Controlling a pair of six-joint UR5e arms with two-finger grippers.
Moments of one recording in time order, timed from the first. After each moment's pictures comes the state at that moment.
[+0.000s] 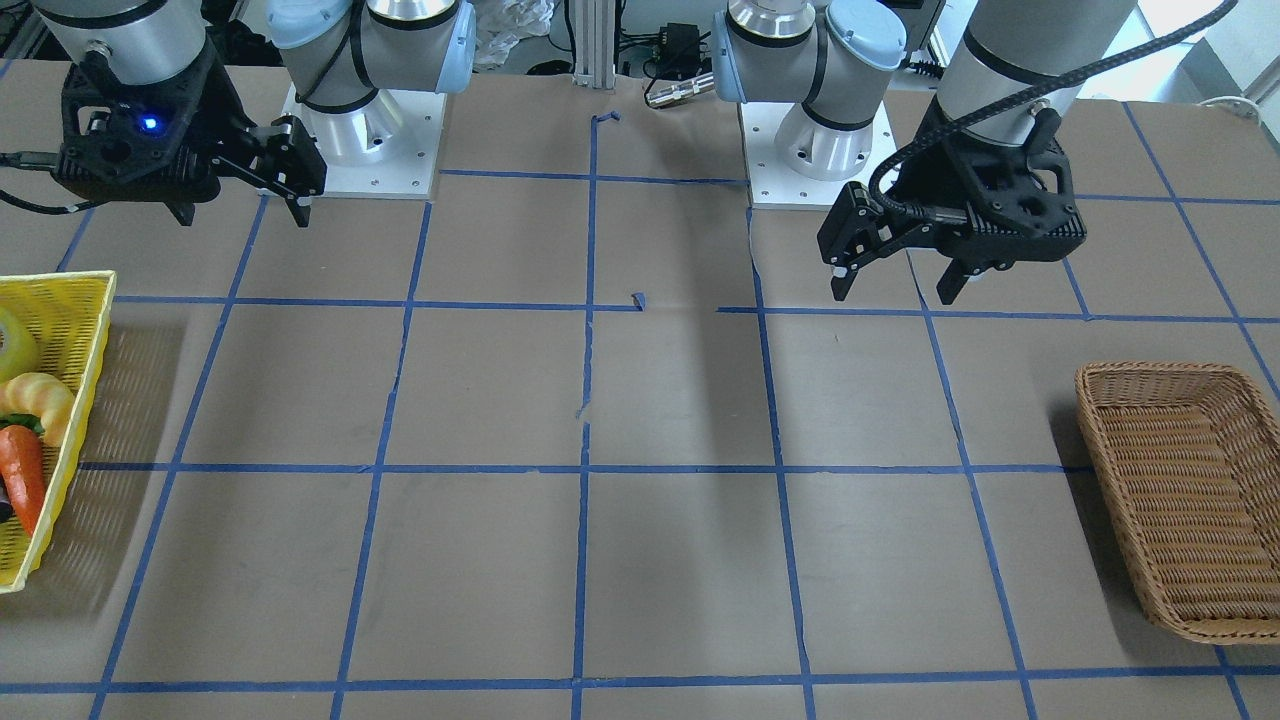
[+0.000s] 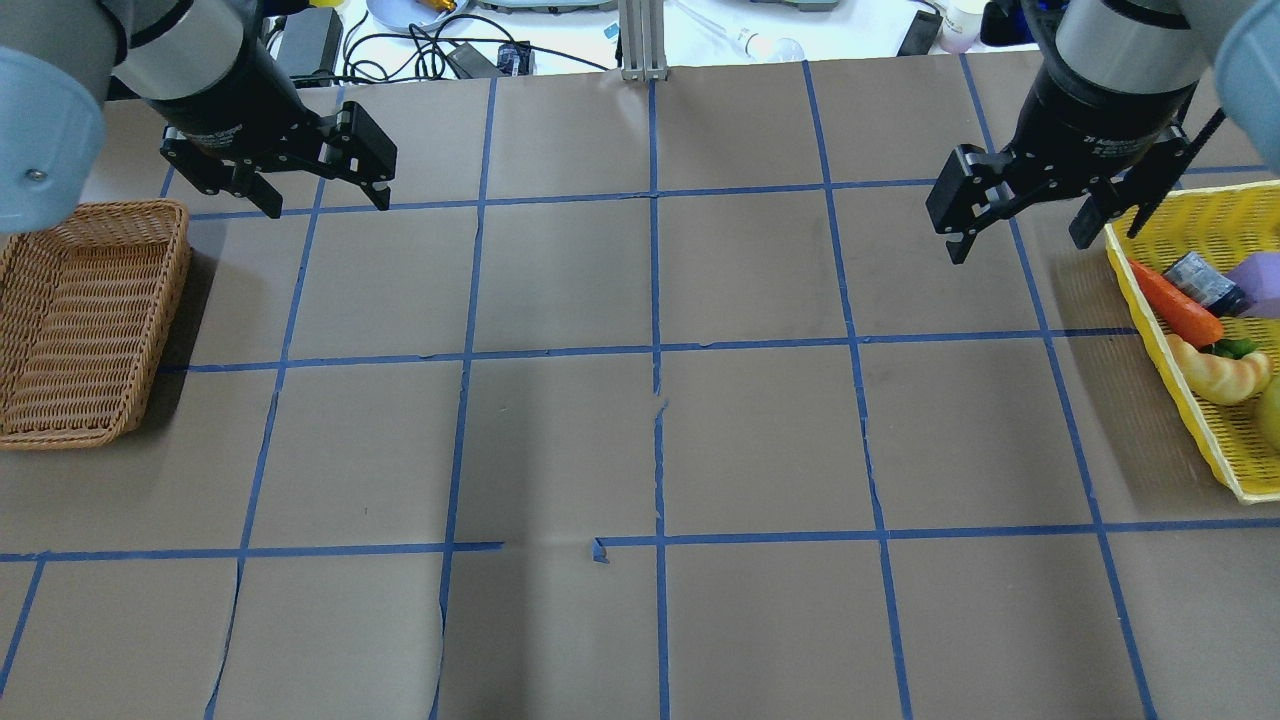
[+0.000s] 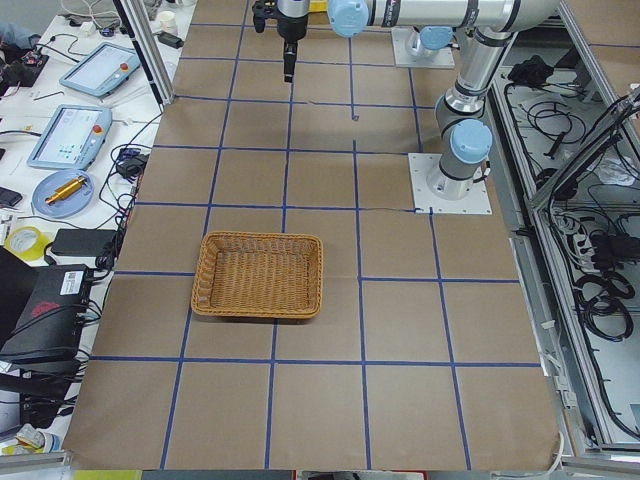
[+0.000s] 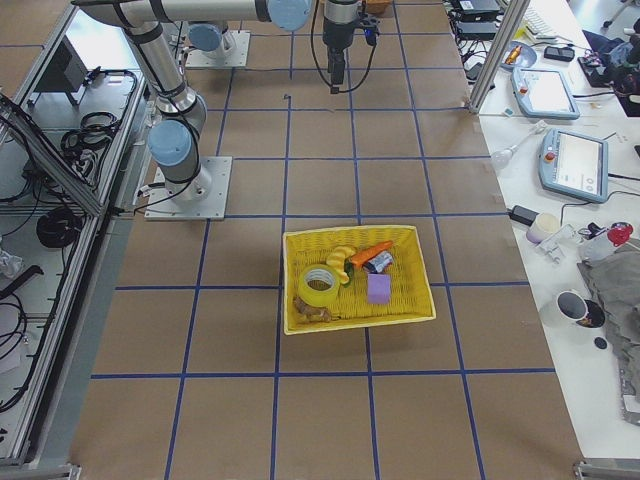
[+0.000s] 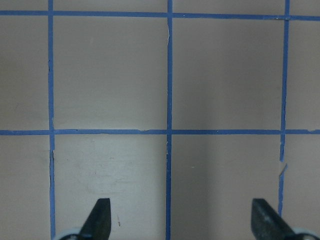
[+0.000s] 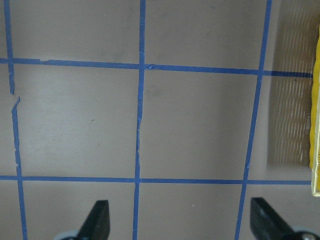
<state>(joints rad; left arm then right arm) -1.53 -1.58 -1.56 -1.46 1.54 0.02 1.52 -1.62 1.57 -1.47 -1.63 -0.11</state>
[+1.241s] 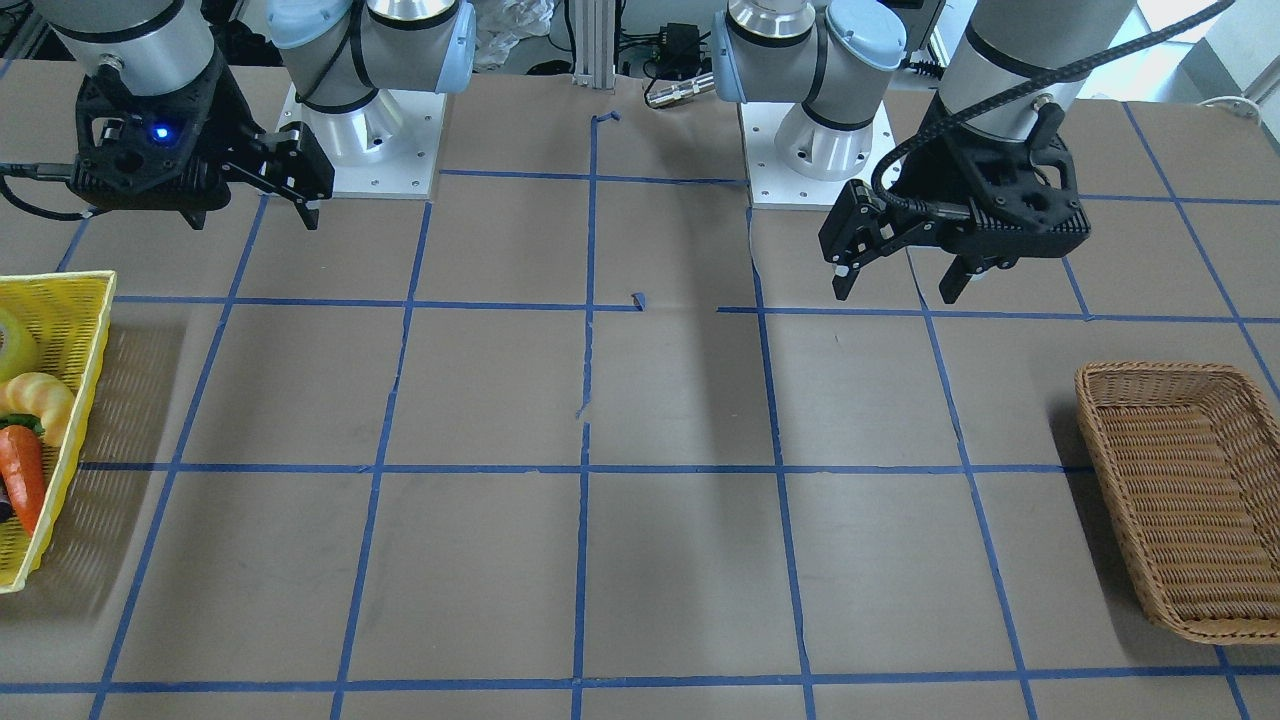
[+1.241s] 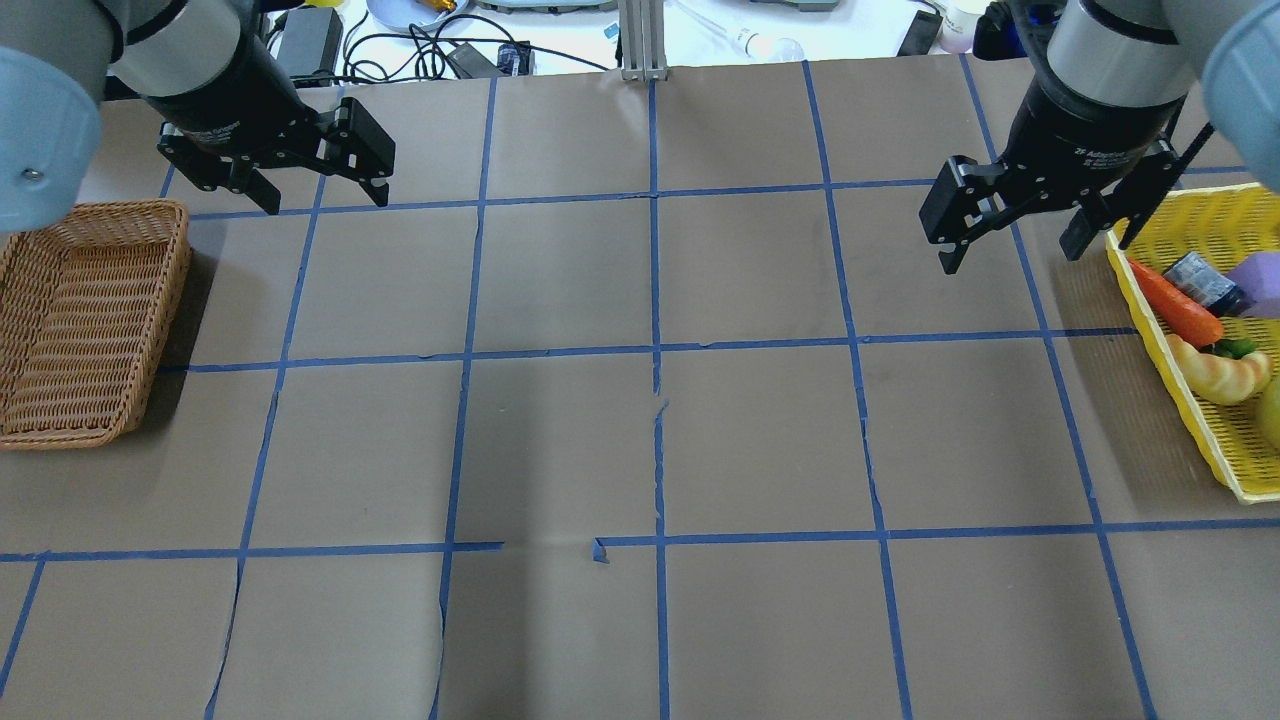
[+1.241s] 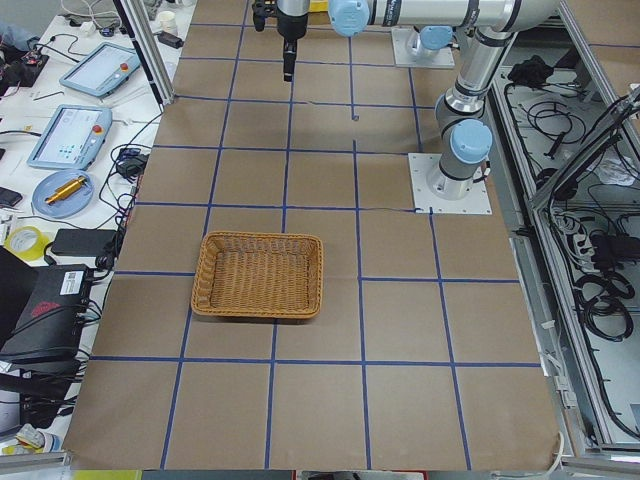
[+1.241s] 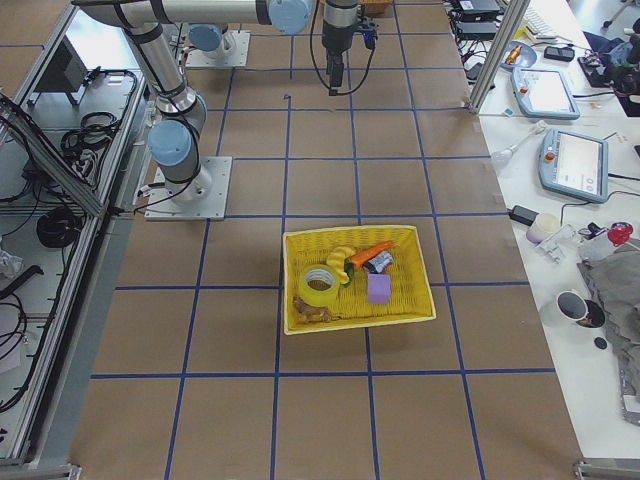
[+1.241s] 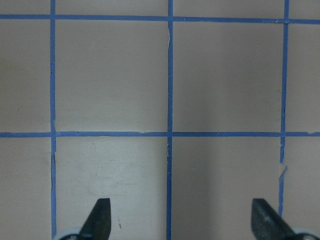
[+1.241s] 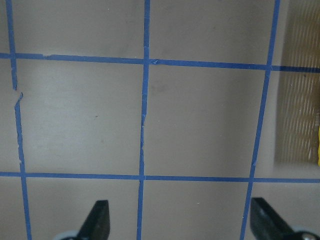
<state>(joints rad) -1.53 -1.58 -1.56 -1.45 1.54 0.02 1.52 -1.62 1.59 -1.48 -1.62 -0.11</state>
